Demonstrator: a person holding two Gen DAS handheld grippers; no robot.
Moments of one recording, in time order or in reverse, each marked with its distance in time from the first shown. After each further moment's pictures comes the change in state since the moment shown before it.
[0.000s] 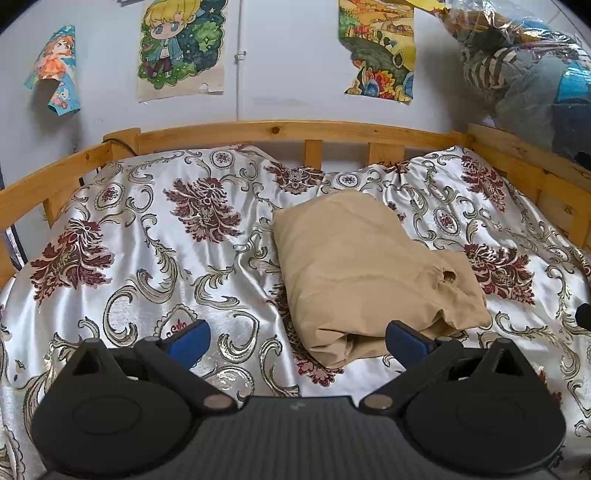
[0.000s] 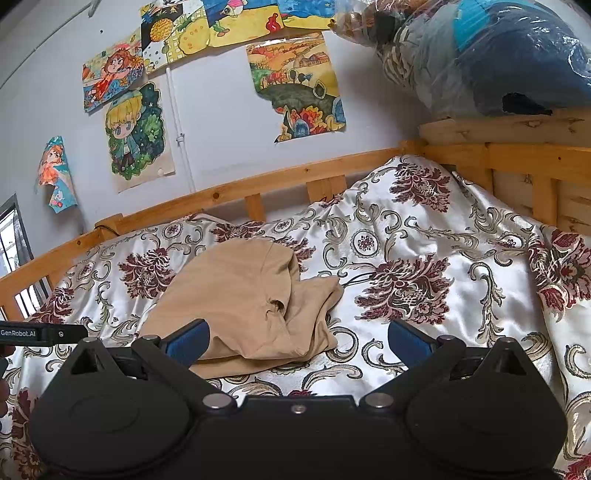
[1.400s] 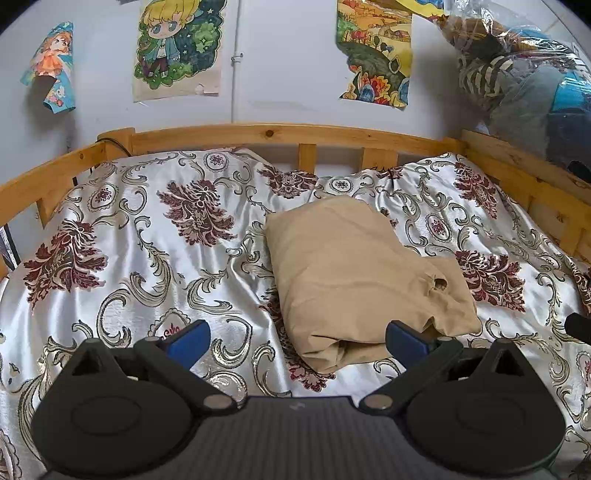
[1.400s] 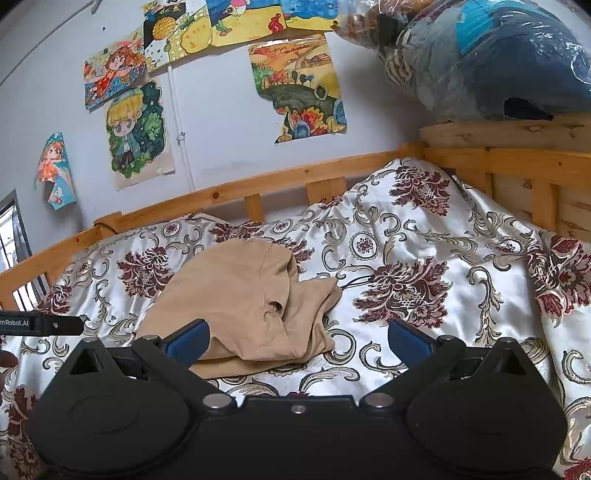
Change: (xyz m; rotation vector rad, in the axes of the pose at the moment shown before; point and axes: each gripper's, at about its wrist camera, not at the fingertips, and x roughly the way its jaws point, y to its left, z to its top) left arm -0.004 0.001 0.005 -0.015 -0.011 -0.032; right arm -0.001 0.003 0.001 -0.016 -0.005 -0.009
